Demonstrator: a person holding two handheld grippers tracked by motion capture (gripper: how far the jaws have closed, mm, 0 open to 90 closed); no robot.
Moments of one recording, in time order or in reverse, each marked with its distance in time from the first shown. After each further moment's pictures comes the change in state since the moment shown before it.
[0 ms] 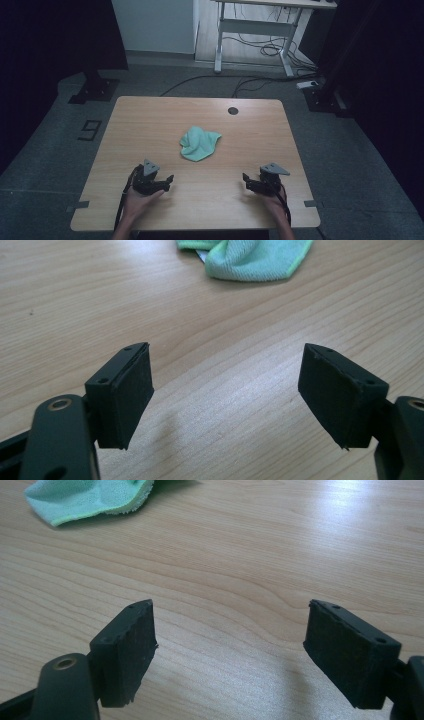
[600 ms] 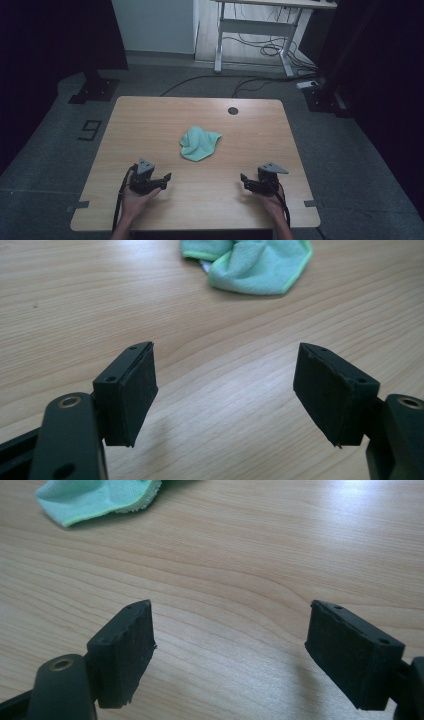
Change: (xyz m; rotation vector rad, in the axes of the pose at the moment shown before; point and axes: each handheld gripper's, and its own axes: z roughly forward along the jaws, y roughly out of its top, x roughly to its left) left arm 0.006 0.002 -0.008 -0.030 -0.047 -0.092; right arm 0.004 0.002 0.003 0.023 0.032 0.031
